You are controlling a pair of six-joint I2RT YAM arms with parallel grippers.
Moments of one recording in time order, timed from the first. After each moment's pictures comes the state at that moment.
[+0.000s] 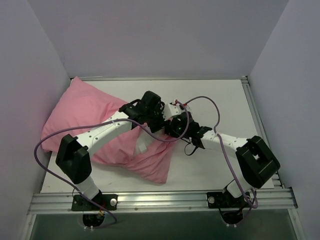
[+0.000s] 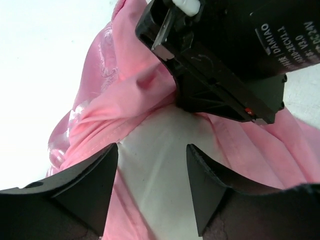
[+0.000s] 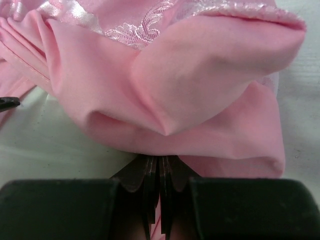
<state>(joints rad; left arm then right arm) -0.75 1.69 1.45 -0.61 0.14 0.53 0.65 1.54 0.79 0.12 -0.01 0.78</state>
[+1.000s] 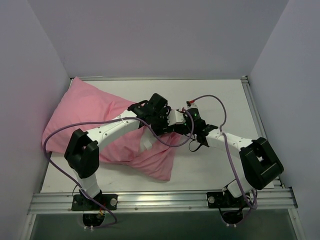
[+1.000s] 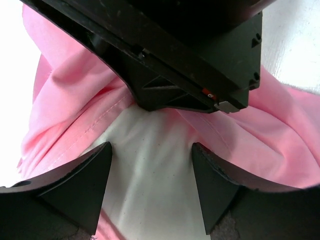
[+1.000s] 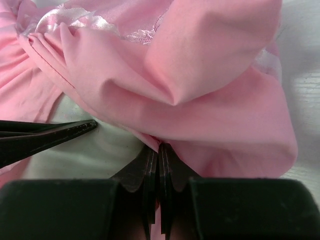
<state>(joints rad) -0.78 1.78 1.50 -0.65 0.16 0.66 0.56 1.50 0.77 0.16 -0.09 0.86</state>
